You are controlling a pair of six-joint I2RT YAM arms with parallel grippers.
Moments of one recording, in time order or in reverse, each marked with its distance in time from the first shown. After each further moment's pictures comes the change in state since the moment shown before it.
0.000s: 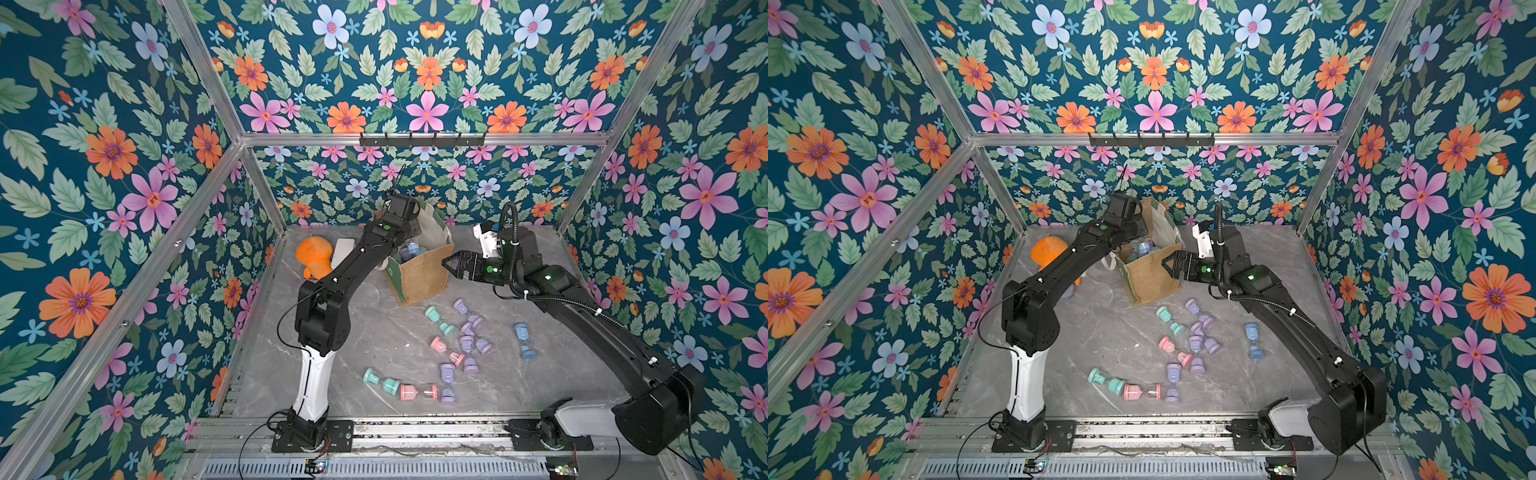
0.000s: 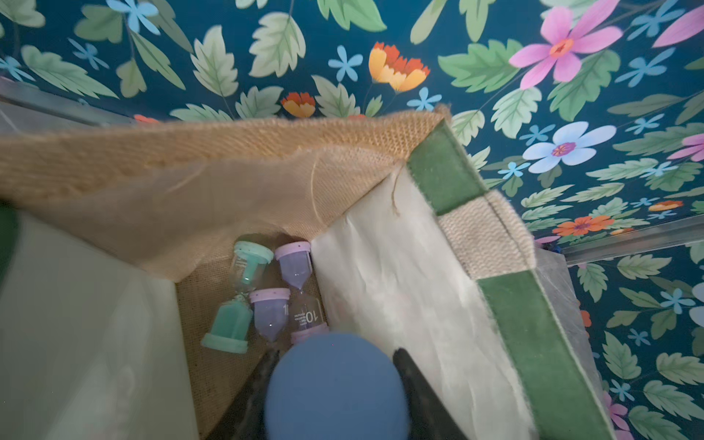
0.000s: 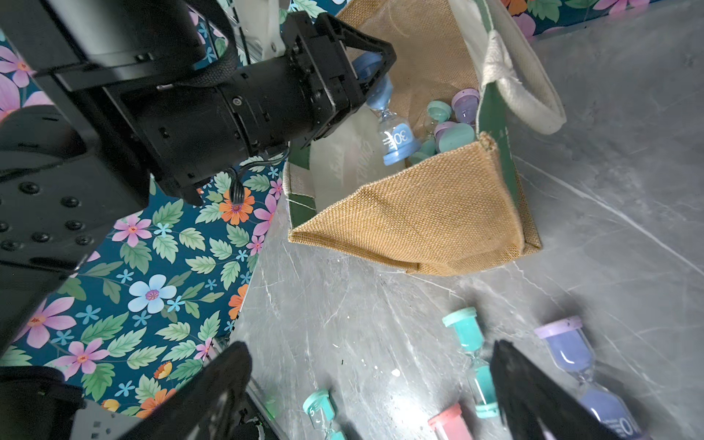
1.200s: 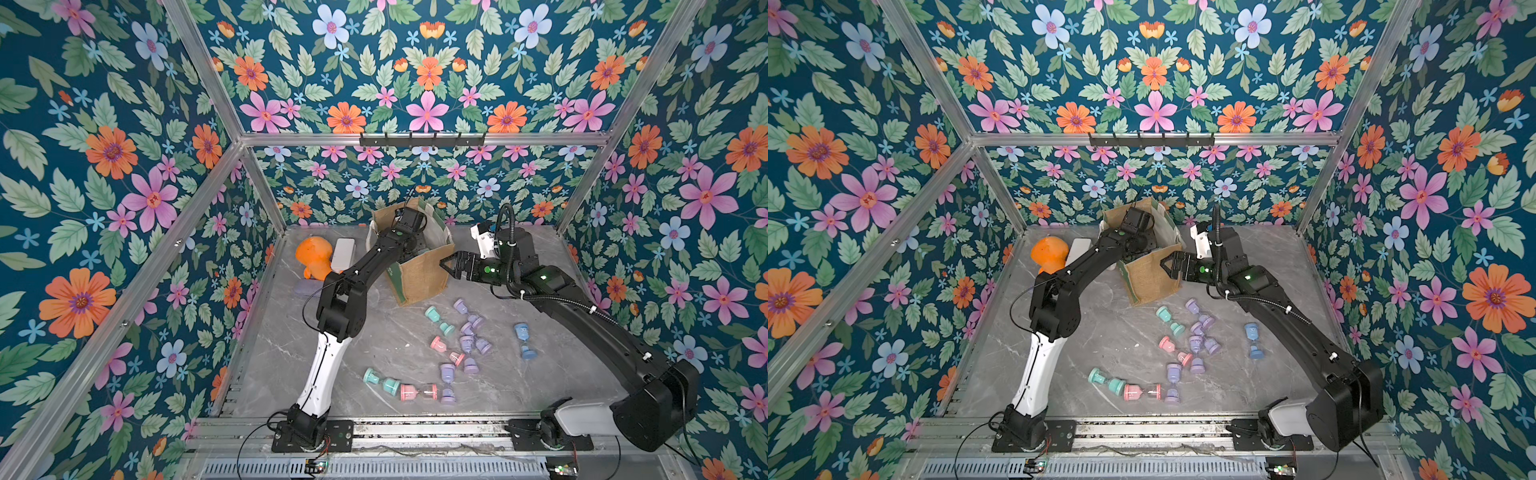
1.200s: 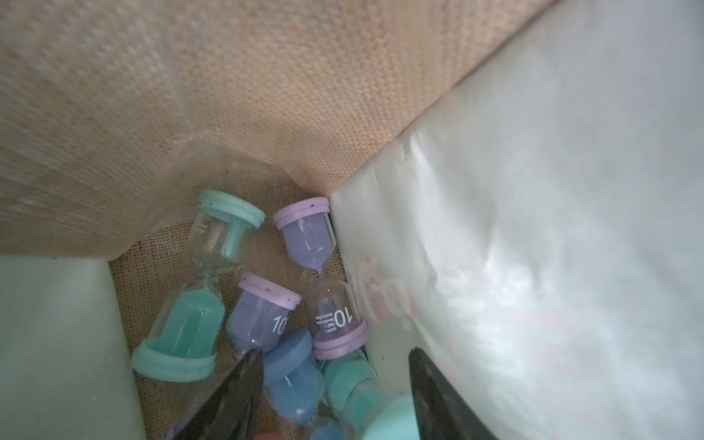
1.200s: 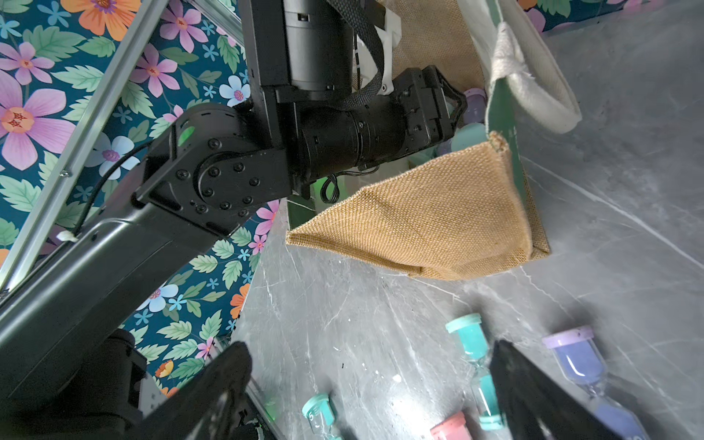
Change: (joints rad) left arm -0.002 0.217 0.117 -0.061 0.037 -0.003; right arm -0.002 0.003 -0.023 0.037 -0.012 0.001
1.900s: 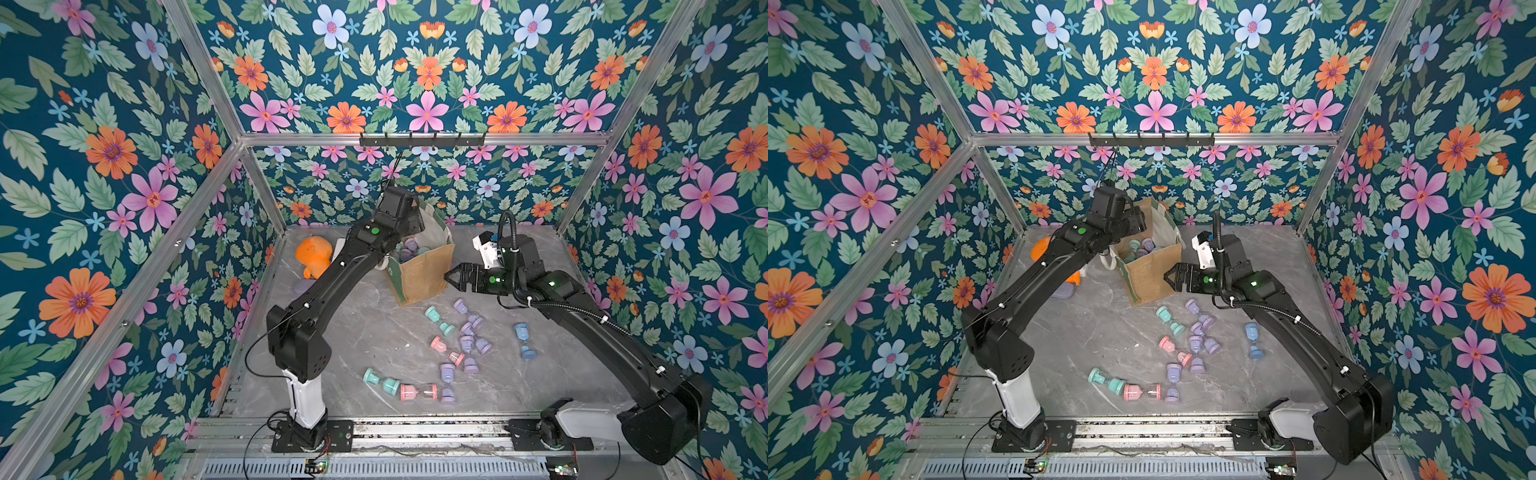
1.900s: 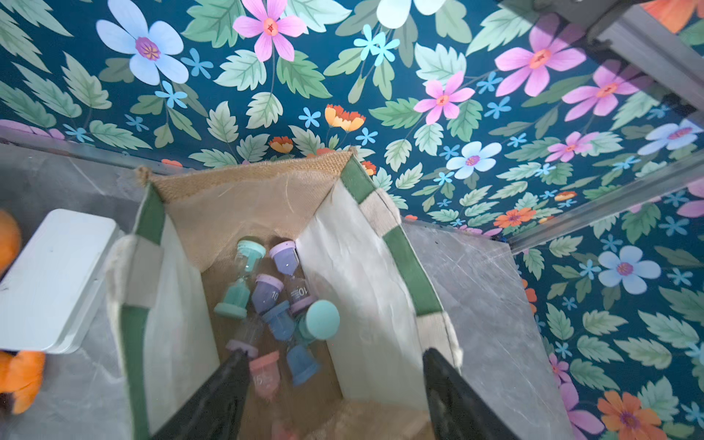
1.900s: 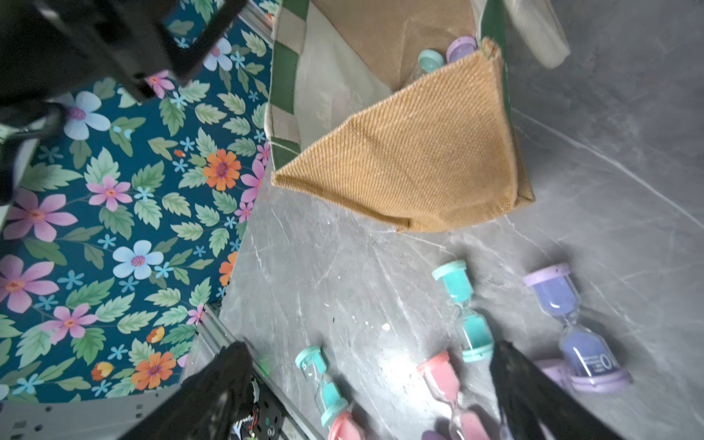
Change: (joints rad) left arm -0.086 -0.564 -0.266 -0.028 -0.118 0.051; right arm 0.026 -0.072 -0.025 -0.173 0.005 -0.040
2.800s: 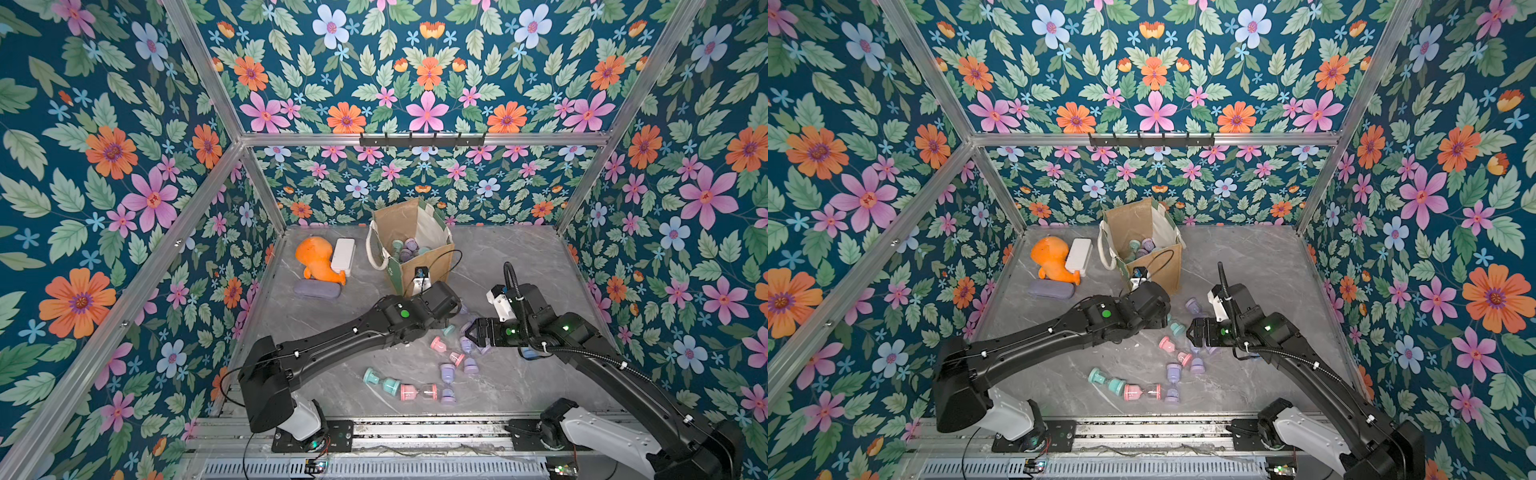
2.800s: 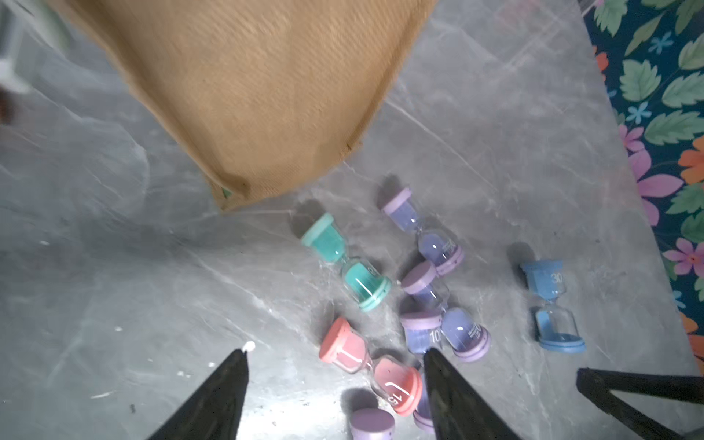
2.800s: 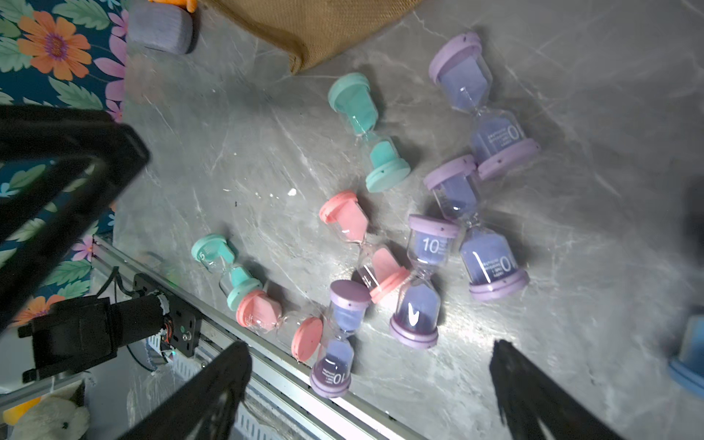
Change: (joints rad) left arm -0.475 -0.221 -0.587 -0.084 -0.123 -0.318; right arm 0.045 -0.292 -0.385 -0.216 0.100 -0.019
